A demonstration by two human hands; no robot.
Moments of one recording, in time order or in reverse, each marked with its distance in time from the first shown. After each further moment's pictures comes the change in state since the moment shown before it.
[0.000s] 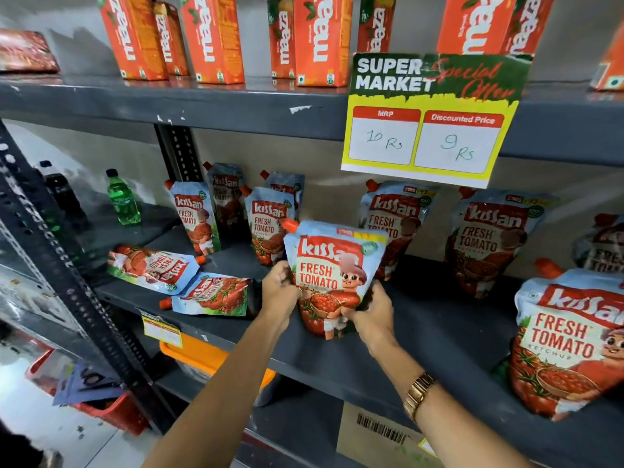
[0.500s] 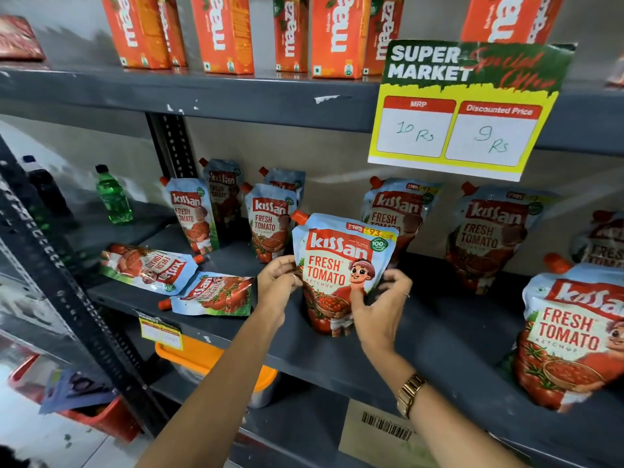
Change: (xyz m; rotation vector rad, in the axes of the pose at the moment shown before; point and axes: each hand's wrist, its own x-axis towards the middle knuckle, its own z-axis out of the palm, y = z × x) left_hand 0.010 0.004 -0.017 -0.057 -0.023 -0.005; right_hand -0.013 -0.004 0.017 -0.145 0.430 -0.378
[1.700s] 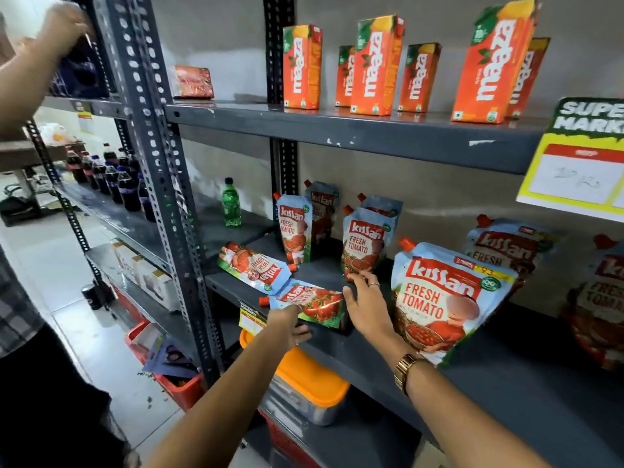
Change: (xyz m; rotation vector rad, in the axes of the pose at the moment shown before) left_hand -0.019 0.021 -0.131 -0.120 0.361 -0.455; right_hand -0.020 -0.052 0.129 -0.306 -0.798 -0.225
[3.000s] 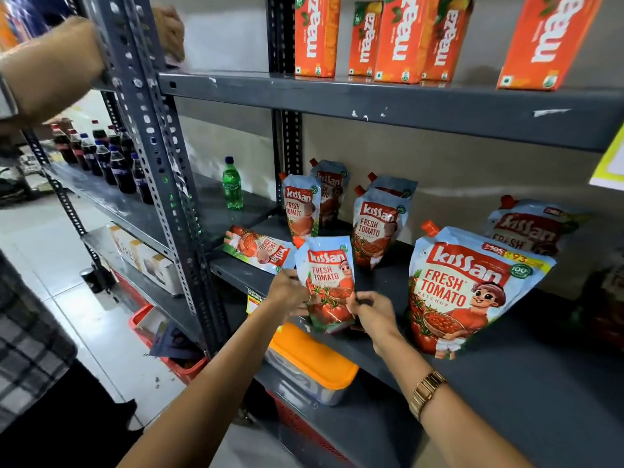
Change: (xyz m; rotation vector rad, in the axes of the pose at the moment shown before) left_hand -0.004 0.031 -0.016 0.346 -0.186 0.175; right_hand -0.026 -0.009 0.027 0.626 0.010 0.611
